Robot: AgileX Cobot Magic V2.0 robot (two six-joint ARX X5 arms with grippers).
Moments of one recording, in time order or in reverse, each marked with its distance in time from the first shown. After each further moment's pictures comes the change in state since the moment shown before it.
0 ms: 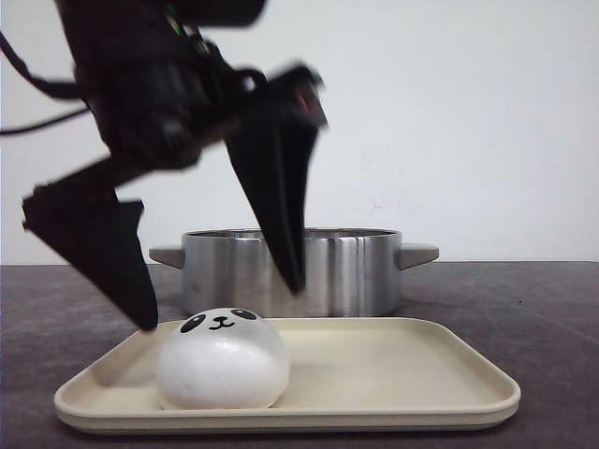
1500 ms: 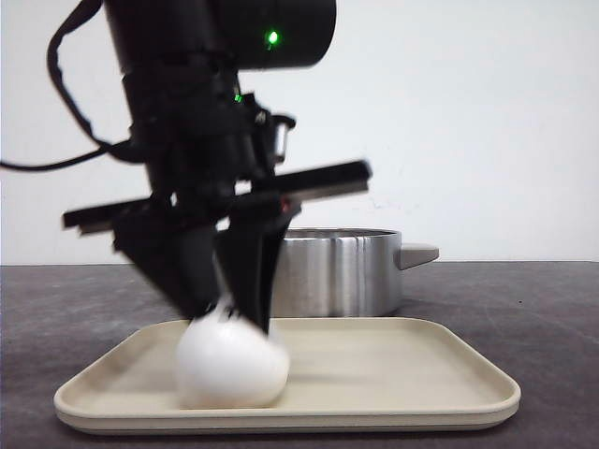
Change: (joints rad) left arm -0.076 0.078 0.035 0.068 -0.206 -0.116; right arm 0.000 -0.146 0.000 -0.054 -0.003 -0.042
